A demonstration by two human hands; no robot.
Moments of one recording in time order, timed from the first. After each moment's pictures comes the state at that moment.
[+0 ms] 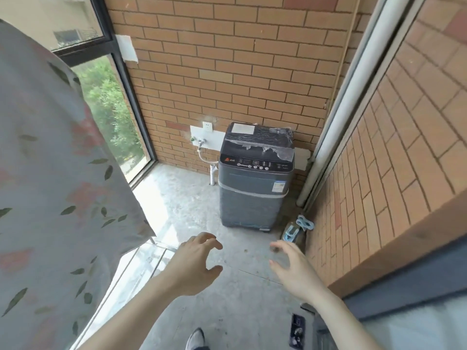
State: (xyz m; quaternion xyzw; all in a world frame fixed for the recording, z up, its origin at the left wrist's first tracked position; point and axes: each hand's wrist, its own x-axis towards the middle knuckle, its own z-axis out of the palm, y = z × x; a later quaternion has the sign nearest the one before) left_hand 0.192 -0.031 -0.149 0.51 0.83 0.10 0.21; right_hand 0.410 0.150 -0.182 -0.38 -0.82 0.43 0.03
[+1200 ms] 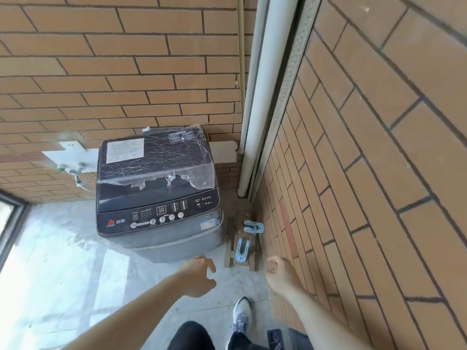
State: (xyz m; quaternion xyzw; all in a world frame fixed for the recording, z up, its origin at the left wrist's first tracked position) left_hand 0.098 0.481 -0.327 0.58 0.68 -0.12 0.44; right_hand 0.359 0.538 -0.342 -0.66 -0.60 0.44 -0.05
